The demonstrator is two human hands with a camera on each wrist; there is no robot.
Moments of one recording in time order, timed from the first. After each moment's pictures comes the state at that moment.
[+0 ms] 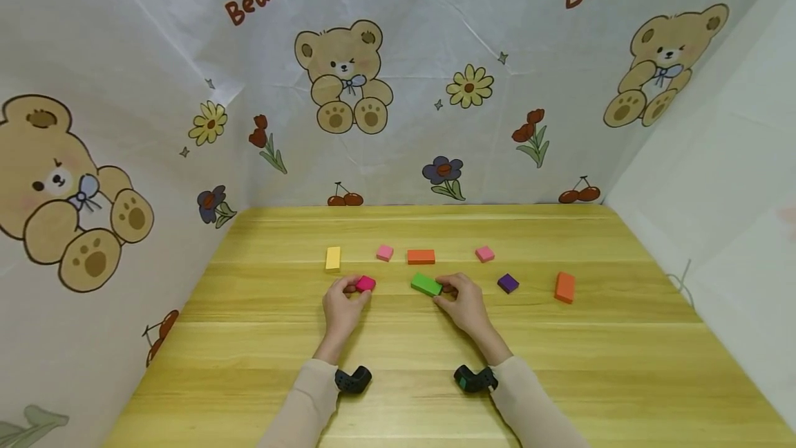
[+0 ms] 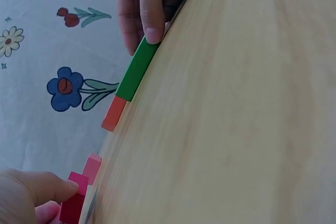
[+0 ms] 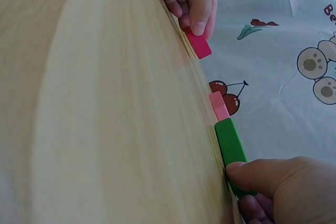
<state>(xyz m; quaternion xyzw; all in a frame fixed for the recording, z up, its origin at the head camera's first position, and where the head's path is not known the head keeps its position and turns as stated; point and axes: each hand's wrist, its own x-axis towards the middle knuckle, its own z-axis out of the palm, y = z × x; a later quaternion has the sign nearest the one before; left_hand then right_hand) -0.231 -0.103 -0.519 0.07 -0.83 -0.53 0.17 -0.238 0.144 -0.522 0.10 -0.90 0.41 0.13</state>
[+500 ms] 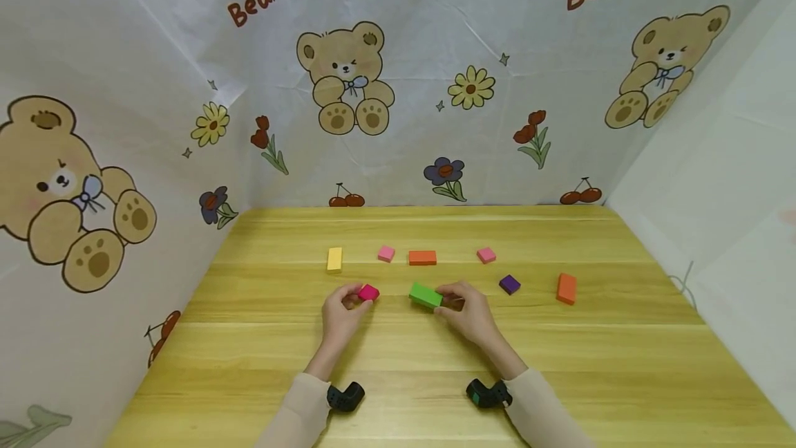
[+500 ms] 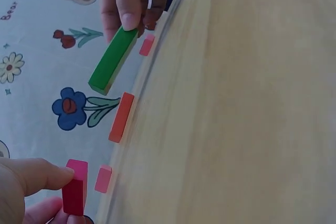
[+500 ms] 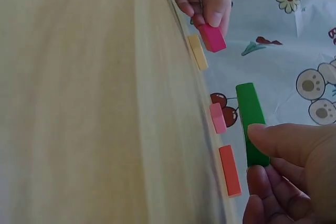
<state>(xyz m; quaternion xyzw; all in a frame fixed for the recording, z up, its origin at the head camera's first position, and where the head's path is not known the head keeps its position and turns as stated) -0.209 -0.107 -0.511 0.05 -0.81 -0.57 0.14 -0.211 0.148 -0.503 0.11 -0.86 0.49 0.08</state>
